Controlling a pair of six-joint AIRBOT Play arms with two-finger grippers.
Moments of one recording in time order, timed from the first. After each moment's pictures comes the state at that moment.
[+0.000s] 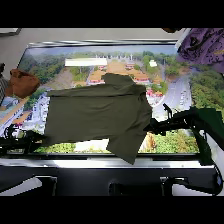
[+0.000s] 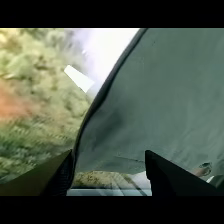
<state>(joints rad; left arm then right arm) 0.85 -1.32 0.59 0.92 -1.25 -1.13 -0.18 -1.46 0.77 2.45 -1.17 -2.02</state>
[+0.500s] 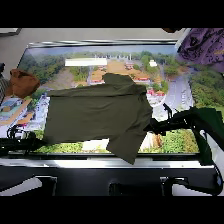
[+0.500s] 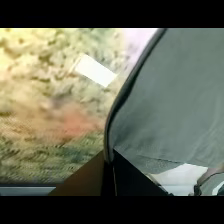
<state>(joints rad) 0.82 -1.33 0.59 0.97 -1.23 -1.12 -0.18 -1.45 0.77 2.45 -1.18 -2.02</state>
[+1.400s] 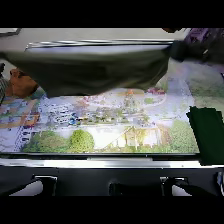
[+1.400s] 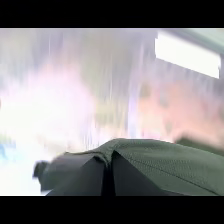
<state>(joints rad) 0.34 -1.28 1.84 1.10 -1.10 -1.51 -0.09 -1.32 1.82 2.30 -1.12 -1.81</state>
